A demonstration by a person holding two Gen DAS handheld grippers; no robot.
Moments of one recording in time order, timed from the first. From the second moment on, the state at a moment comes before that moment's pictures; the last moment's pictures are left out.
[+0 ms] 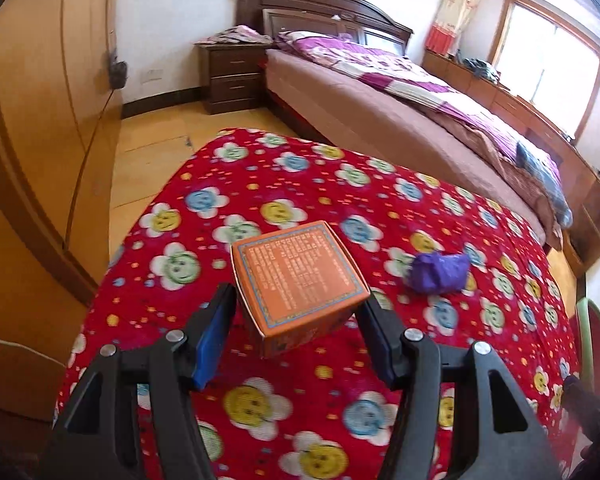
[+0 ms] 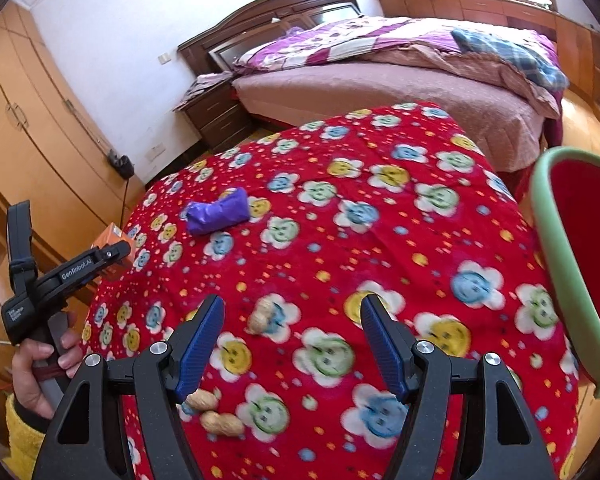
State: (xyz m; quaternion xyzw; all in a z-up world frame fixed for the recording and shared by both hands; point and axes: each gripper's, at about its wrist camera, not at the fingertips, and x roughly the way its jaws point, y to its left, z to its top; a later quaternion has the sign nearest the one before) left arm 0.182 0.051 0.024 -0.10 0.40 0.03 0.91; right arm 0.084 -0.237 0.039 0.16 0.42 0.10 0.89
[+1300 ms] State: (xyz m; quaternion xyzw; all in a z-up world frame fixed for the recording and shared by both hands) left arm 0.193 0.090 -0.001 -0.14 0.39 0.03 0.91; right arm 0.241 -0.102 -0.003 0.02 0.47 0.09 0.88
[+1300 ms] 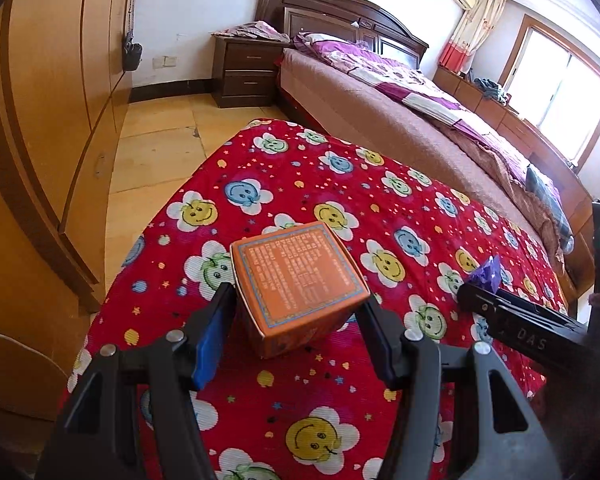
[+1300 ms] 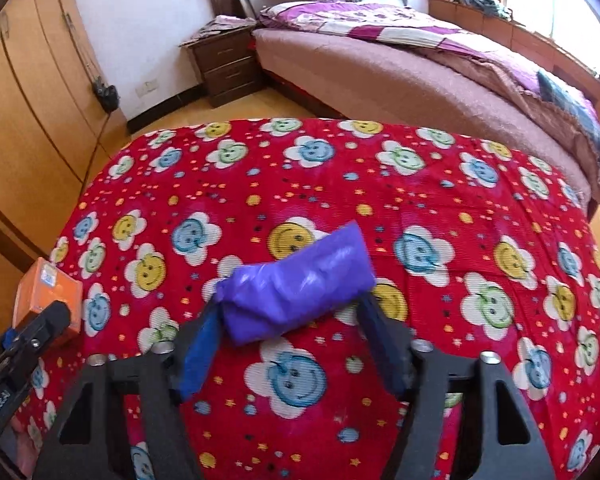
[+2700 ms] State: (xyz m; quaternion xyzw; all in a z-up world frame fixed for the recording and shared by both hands) left arm 0.120 0.015 0.036 -0.14 0.39 -0.06 0.91; right arm 0.080 -0.201 0.059 0.15 0.40 0.13 0.89
